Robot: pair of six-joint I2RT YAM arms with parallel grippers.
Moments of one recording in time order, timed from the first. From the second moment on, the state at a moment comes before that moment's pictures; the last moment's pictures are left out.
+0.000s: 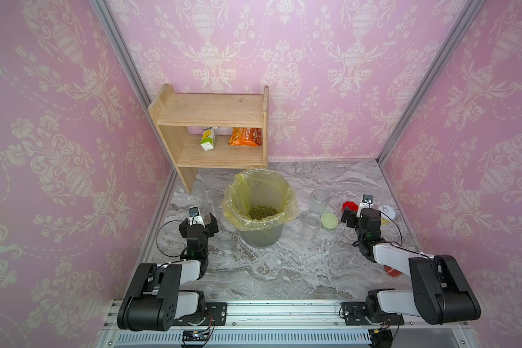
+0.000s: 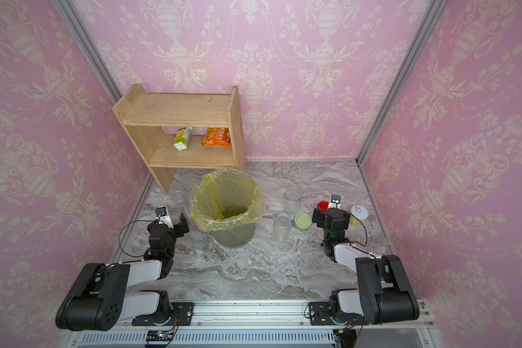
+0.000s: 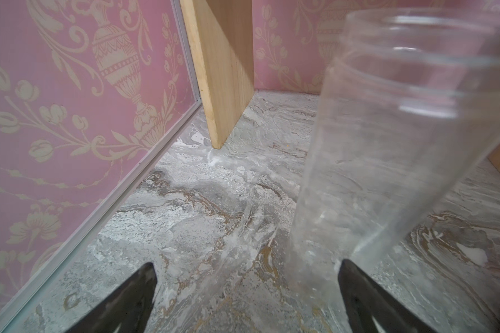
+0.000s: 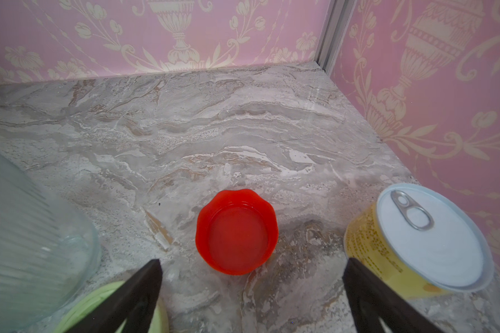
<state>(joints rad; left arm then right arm) -0.03 1.32 0.16 0.86 -0.31 -0.06 0.05 1.35 0.38 0.54 0.30 0.10</state>
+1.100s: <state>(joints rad) -0.03 1.66 0.18 1.30 -0.28 -0.04 0.06 1.46 0.47 0.55 0.16 0.05</state>
